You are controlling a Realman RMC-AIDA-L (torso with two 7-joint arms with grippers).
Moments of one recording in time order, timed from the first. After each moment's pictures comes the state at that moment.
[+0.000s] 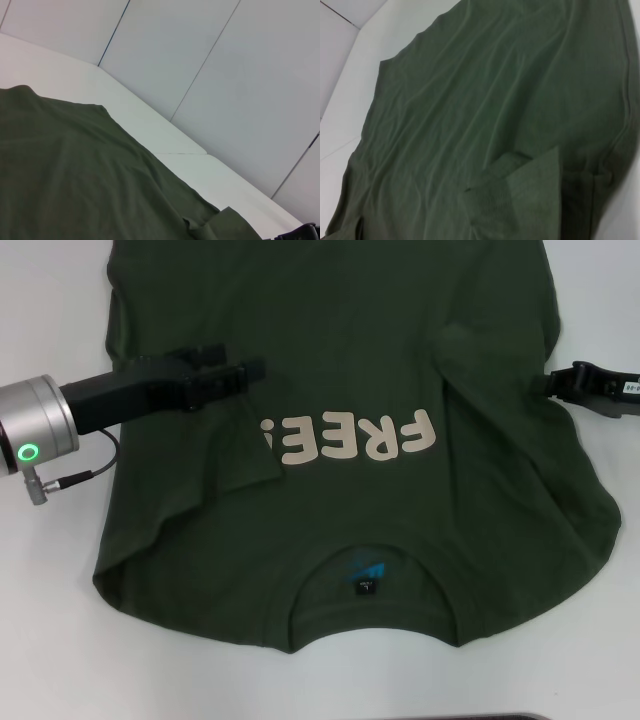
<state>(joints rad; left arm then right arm) -0.54 -2.16 0.61 0.59 1.94 1.38 -1.57 0.52 2.01 -0.54 -0.53 -2.19 -1.17 2.16</state>
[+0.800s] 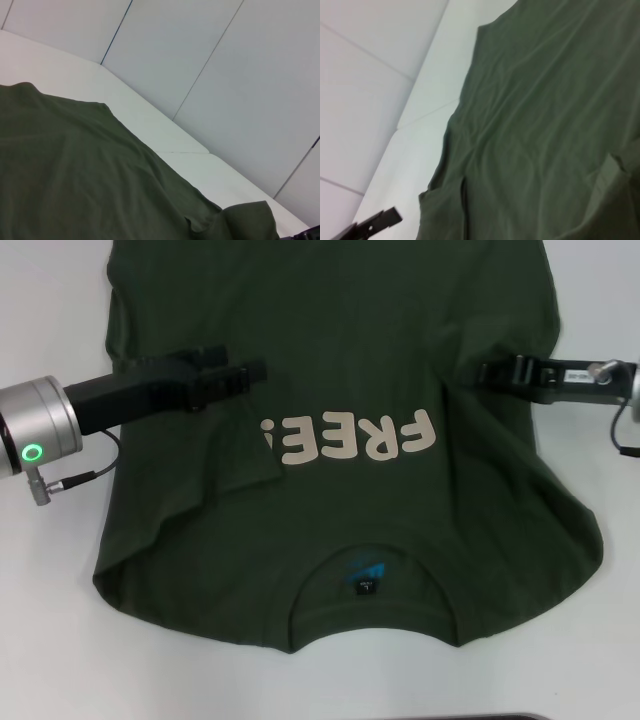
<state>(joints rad) -0.54 -2.16 0.61 0.58 1.94 1.36 -1.57 0.59 2.05 -0.56 -0.53 -2.15 -1.34 2.11</state>
